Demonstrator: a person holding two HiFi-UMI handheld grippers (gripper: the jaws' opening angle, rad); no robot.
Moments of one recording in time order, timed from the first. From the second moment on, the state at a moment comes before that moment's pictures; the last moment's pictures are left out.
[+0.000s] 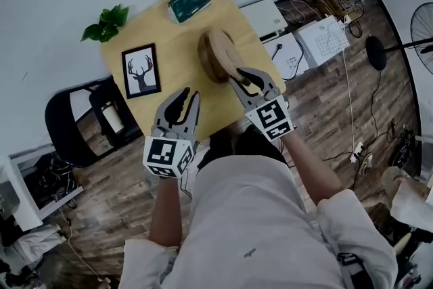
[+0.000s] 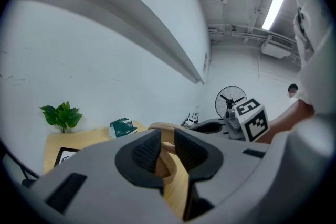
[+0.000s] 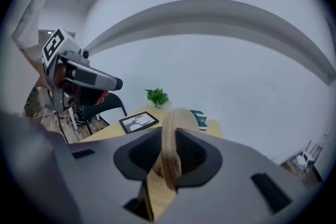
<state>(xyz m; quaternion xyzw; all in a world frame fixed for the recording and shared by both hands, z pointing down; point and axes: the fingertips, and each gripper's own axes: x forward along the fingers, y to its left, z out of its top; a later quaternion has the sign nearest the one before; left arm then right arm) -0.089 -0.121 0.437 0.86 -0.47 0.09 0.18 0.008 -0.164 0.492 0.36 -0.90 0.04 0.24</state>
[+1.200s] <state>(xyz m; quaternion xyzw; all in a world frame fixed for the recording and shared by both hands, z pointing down) -0.089 -0.151 0.355 0.87 -0.48 0.03 0.12 0.090 -0.165 0.364 0.45 -0.89 0.12 0.07</state>
